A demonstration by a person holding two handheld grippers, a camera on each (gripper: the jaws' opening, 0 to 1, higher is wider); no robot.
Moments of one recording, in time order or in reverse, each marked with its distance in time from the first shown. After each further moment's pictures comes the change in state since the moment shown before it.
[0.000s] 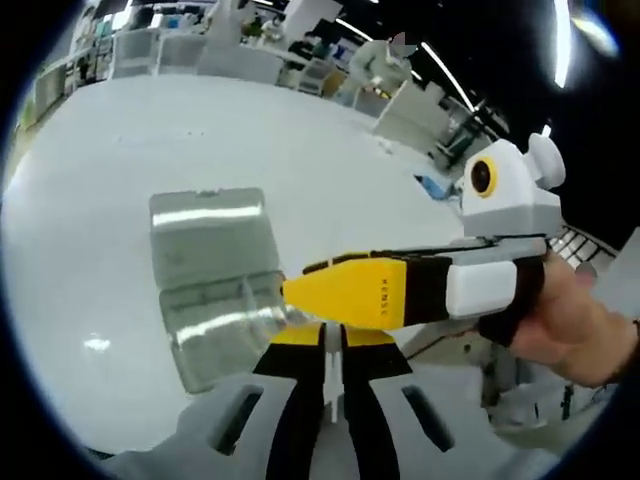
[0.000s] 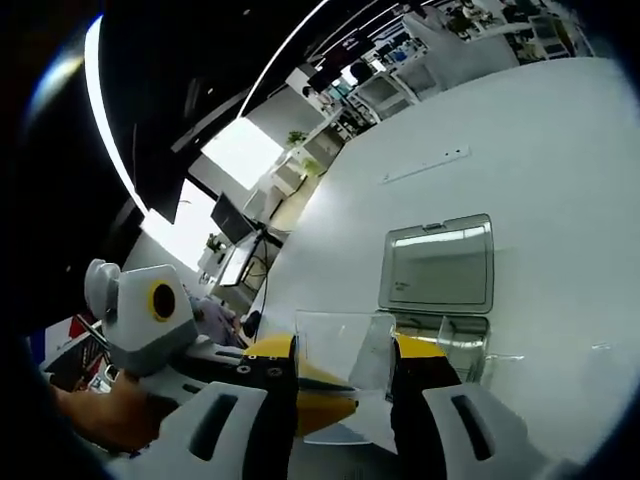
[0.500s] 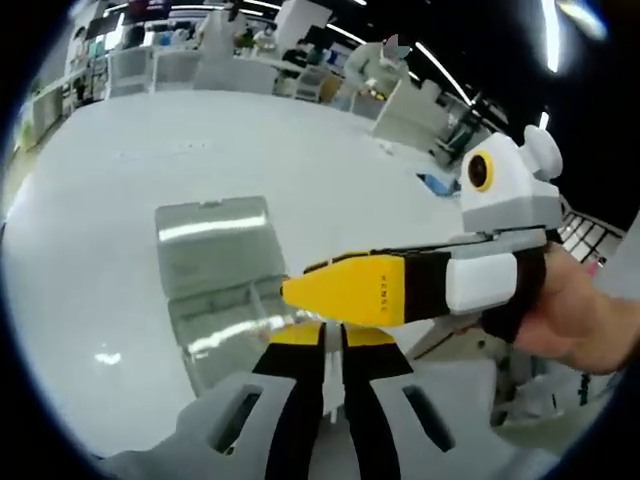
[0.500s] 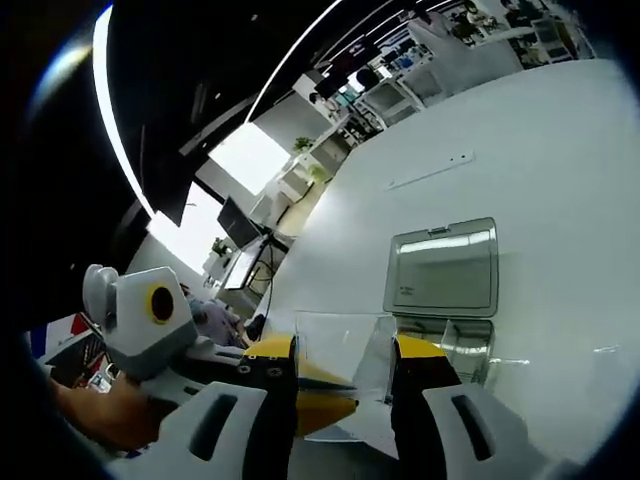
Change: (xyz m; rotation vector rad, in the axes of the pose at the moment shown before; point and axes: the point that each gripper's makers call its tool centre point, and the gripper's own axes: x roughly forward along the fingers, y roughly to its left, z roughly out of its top) left arm -0.001 0.004 -0.001 0.053 -0.025 0.030; right arm 0.000 0.006 -0.002 -0.011 -0.032 0.026
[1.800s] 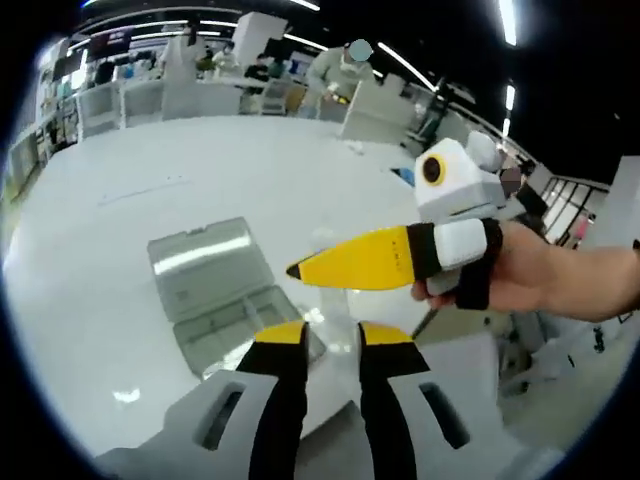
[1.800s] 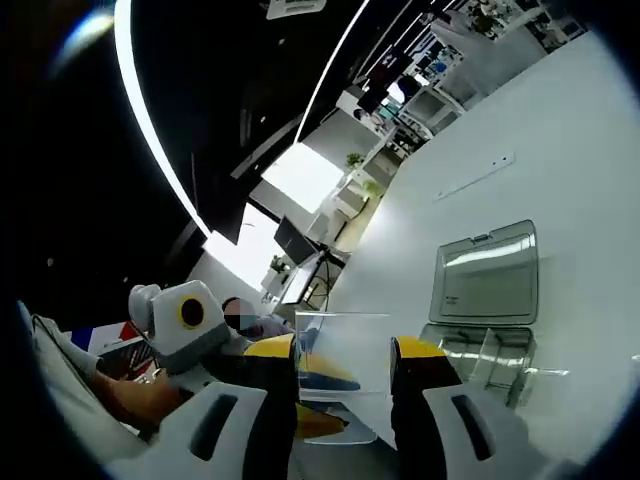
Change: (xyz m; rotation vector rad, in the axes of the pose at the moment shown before) left arm -0.015 -0.013 0.002 0.173 -0.033 -0.052; right arm -0.014 0.018 0.007 0.031 -0.078 0.260
